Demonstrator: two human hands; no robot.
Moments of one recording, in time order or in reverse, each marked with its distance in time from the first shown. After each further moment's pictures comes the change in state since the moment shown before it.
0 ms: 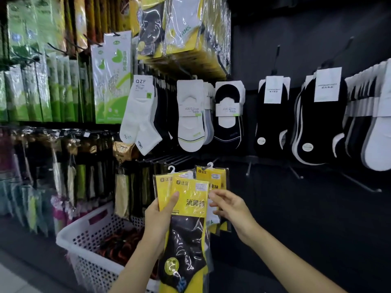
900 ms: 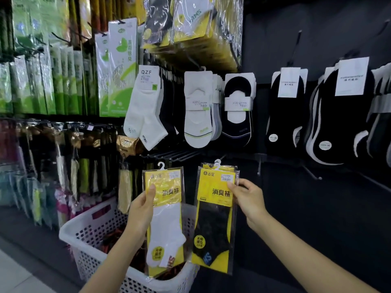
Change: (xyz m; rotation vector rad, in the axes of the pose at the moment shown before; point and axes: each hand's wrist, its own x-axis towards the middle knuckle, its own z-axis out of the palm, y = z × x) left_hand 0.033 0.001 -0.046 0.322 0.046 0.103; right_hand 0.037 0.001 -0.007 0.029 0.258 -0.032
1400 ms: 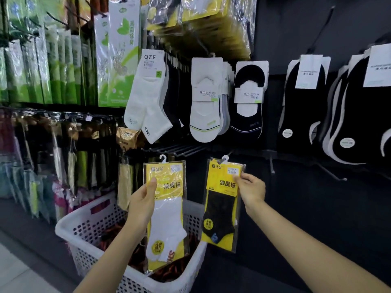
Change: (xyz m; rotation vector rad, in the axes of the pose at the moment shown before) left_hand 0.028 -0.016 0.002 -0.035 0.009 0.028; right_hand 0.064 0.035 0.019 -0.093 0.239 0.030
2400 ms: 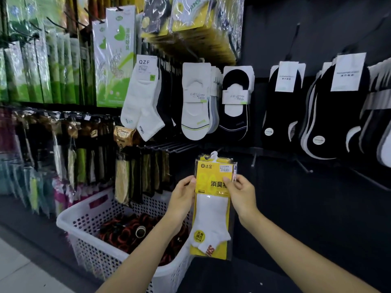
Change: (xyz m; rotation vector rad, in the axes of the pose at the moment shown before) left_hand -0.044 0.021 0.085 -0.180 -0.305 -0.080; right_hand -0.063 -0.014 -0.037 0.073 -0.209 -0.117
